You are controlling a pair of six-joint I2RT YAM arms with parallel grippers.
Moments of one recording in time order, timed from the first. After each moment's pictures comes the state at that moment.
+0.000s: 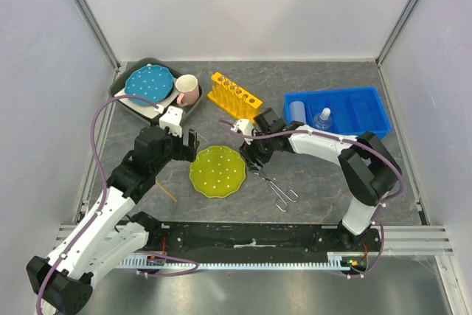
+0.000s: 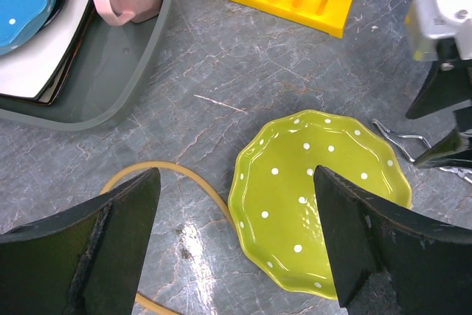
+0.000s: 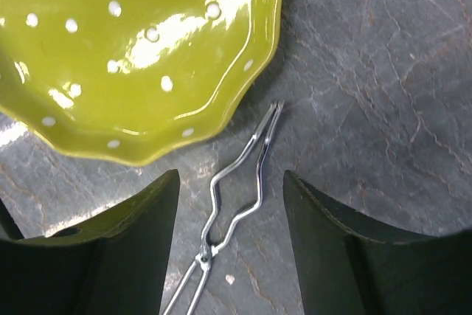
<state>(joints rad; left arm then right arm) -0.48 0.75 0.70 -0.37 -0.13 -0.06 0.69 1.73 1.07 -0.36 -0.39 -0.26</state>
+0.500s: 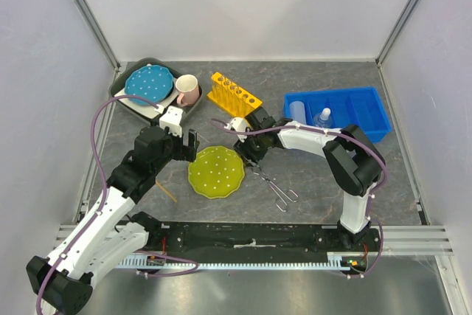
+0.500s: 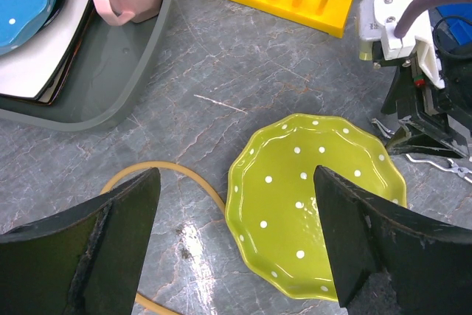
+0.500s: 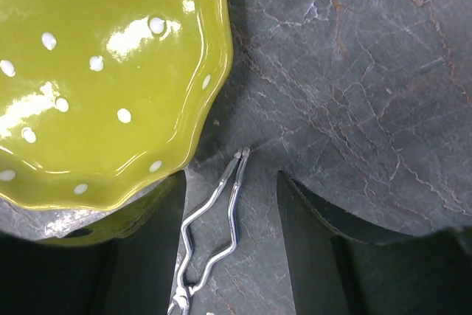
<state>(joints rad) -0.48 0.75 0.70 -0.37 -0.13 -0.06 0.71 1.88 1.19 -0.38 -0.31 -0.23</state>
